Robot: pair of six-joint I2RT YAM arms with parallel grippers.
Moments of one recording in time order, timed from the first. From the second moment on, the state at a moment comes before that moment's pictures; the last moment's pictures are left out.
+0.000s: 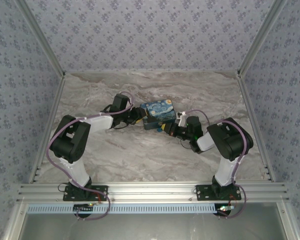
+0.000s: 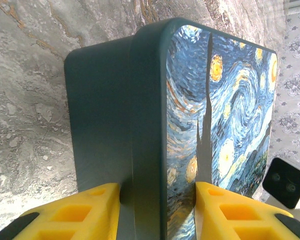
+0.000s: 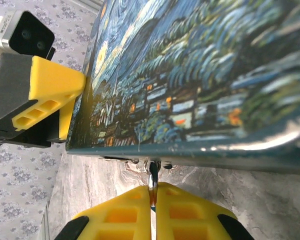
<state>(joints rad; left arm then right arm) -0.47 1.79 0.98 0.05 0.46 -0.93 0.41 1.81 0.45 0.98 -0.55 0.85</state>
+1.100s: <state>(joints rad) -0.41 1.38 0.92 -0.06 0.25 -0.76 0.39 1.21 0.40 0.37 -0.48 0.62</state>
